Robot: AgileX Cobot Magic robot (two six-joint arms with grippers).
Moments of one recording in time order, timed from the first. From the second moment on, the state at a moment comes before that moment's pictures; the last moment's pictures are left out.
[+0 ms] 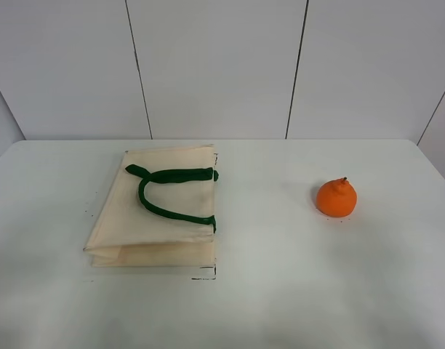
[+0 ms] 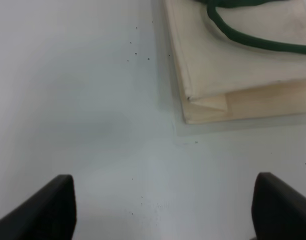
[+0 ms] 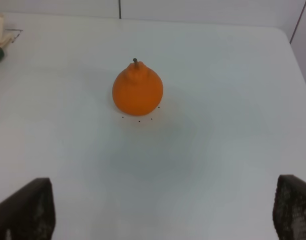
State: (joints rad) left arm -0.05 0.00 -0.50 0.02 1.06 0.03; right arm 0.02 0.00 -0.49 0.00 1.03 0.02
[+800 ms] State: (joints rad) left arm -0.05 0.10 -0.53 0.01 1.05 0.03; right arm 0.02 0.00 -0.49 0.00 1.03 0.02
